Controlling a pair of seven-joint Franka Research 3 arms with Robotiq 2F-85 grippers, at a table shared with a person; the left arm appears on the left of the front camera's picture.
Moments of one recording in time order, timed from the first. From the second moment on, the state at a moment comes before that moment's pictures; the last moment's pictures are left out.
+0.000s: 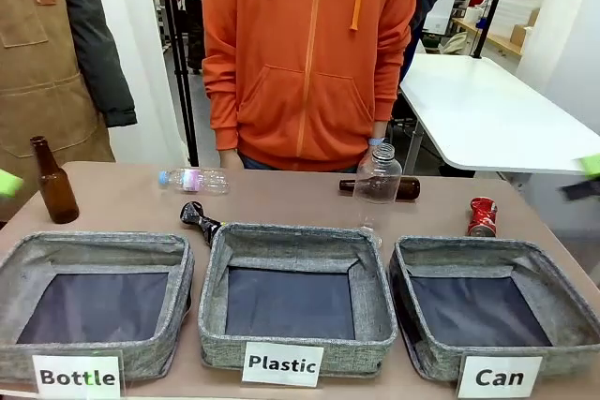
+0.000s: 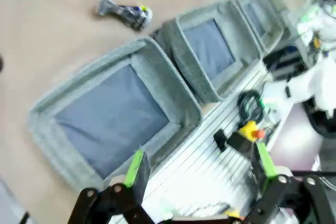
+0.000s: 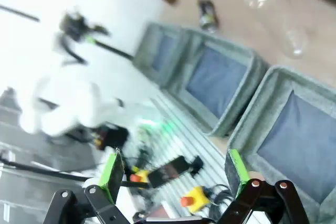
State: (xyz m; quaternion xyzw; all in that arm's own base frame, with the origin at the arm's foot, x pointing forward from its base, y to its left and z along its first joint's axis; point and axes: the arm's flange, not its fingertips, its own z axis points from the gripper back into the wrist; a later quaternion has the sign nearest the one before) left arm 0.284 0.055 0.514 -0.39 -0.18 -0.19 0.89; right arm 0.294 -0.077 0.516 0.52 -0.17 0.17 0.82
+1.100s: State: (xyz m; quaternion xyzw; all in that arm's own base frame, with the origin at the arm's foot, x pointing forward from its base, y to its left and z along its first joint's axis) left arm 0.283 0.174 0.508 -0.52 -0.35 0.11 0.77; right arm 0.263 -0.215 0.450 0.65 -0.24 -0.08 0.72
